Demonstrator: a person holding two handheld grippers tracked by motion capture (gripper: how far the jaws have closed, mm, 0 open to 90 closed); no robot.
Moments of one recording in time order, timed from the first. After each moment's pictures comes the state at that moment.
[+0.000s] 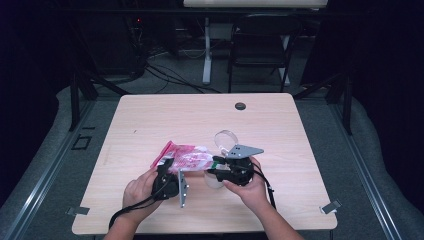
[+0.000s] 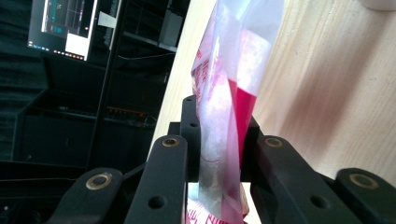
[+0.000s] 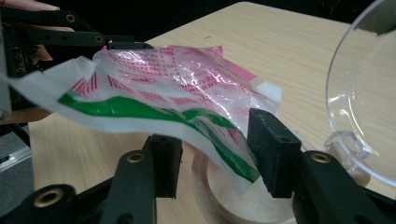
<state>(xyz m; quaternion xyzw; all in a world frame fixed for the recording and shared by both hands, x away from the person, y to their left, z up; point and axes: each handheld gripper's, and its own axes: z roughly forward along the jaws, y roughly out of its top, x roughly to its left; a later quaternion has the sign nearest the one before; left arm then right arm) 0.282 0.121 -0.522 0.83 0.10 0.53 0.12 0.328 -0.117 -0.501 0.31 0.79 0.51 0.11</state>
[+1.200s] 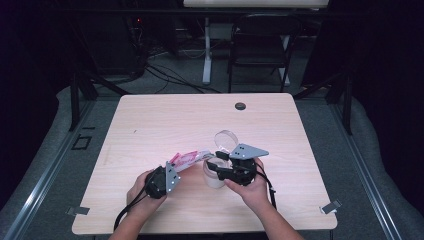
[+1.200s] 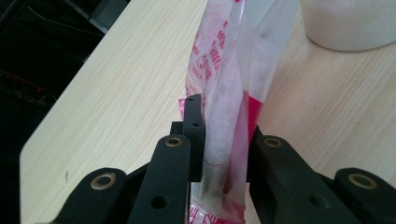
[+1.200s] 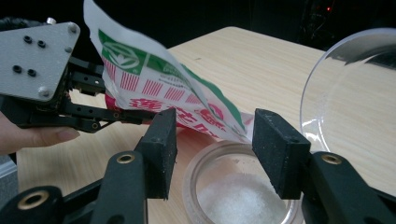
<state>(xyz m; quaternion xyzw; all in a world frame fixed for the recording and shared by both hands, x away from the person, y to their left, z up) 0.306 0.146 -0.539 0.86 0.23 0.37 0.26 0.324 -0.123 -0.492 0.31 0.77 0.54 0.15</state>
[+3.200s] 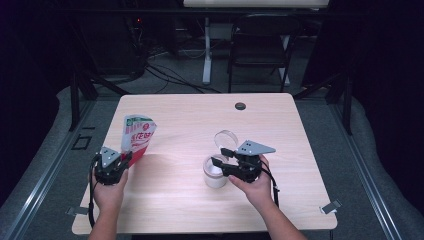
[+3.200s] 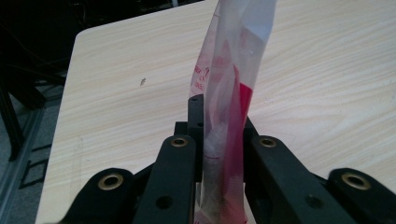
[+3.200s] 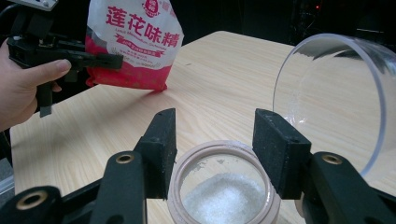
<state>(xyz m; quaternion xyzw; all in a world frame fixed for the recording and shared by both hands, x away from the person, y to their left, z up) 0.332 0.275 -0.530 0.71 0.49 0.32 0.38 0.329 -0.135 -0.490 0.33 0.75 0.55 0.15</state>
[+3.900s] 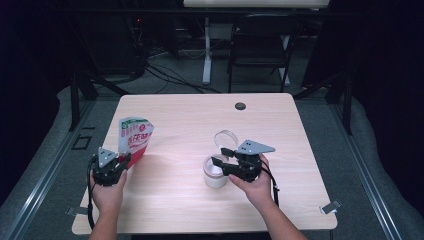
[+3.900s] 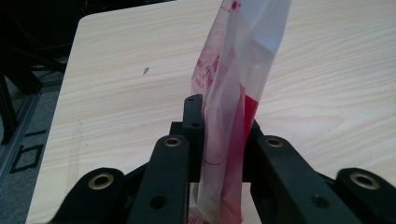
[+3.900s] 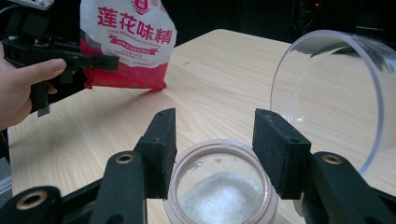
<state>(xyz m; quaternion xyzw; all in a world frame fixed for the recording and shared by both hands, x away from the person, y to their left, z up) 0.330 0.279 -0.533 0.70 0.52 0.31 0.38 0.331 -0.136 -0.491 0.33 0.76 0.54 0.14</state>
